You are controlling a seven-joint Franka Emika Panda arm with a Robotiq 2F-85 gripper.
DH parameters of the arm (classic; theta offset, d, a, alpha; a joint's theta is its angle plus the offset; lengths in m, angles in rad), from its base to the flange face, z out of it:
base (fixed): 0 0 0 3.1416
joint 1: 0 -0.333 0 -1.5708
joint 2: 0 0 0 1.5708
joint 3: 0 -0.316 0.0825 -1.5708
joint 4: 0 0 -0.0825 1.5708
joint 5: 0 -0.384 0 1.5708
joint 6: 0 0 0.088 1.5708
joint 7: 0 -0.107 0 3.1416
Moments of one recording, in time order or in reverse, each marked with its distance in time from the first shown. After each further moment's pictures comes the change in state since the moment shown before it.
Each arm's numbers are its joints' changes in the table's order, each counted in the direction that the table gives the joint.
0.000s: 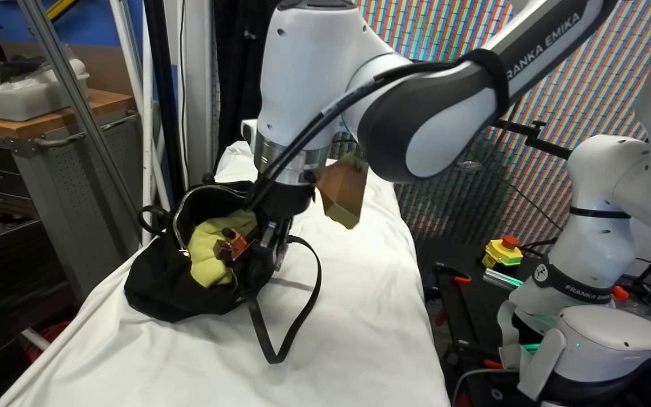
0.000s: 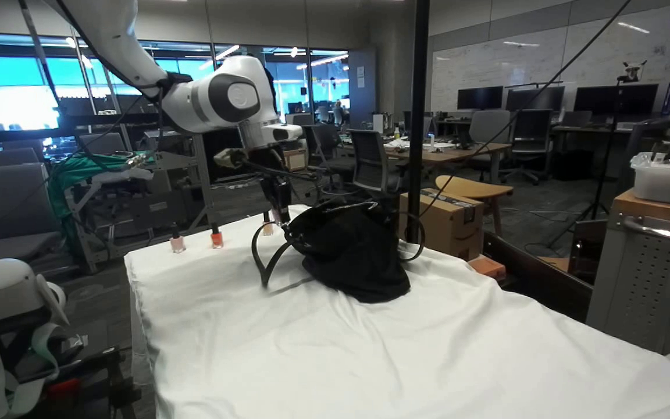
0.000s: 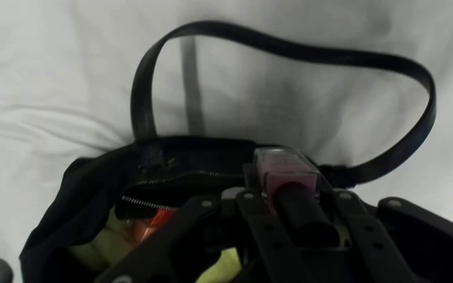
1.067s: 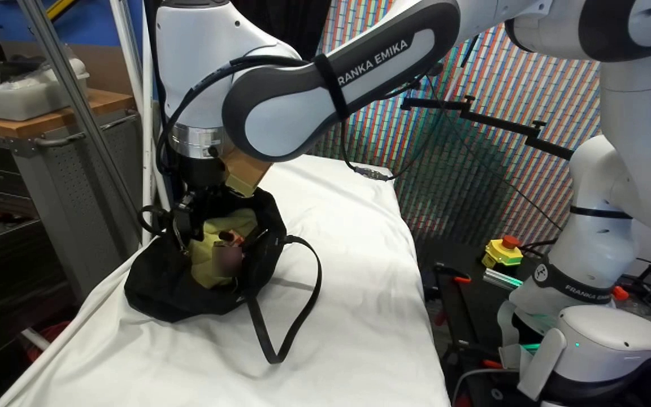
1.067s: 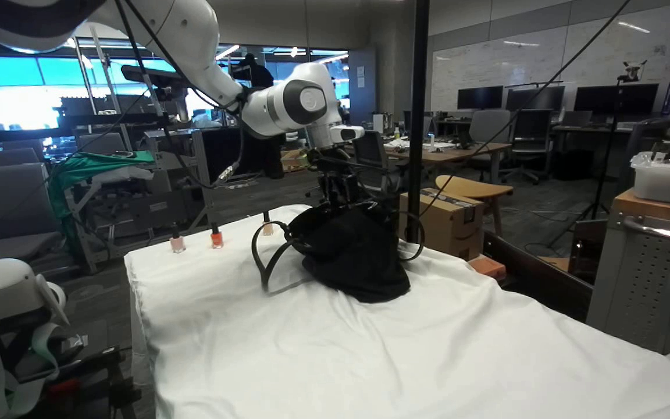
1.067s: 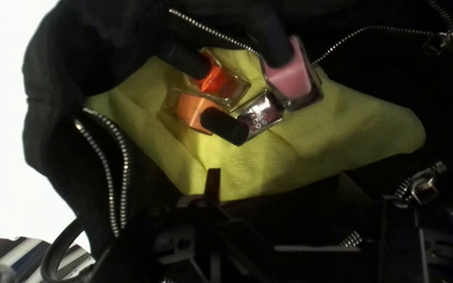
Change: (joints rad) arm 0.065 -0.367 0.052 0.538 0.014 0.167 0.128
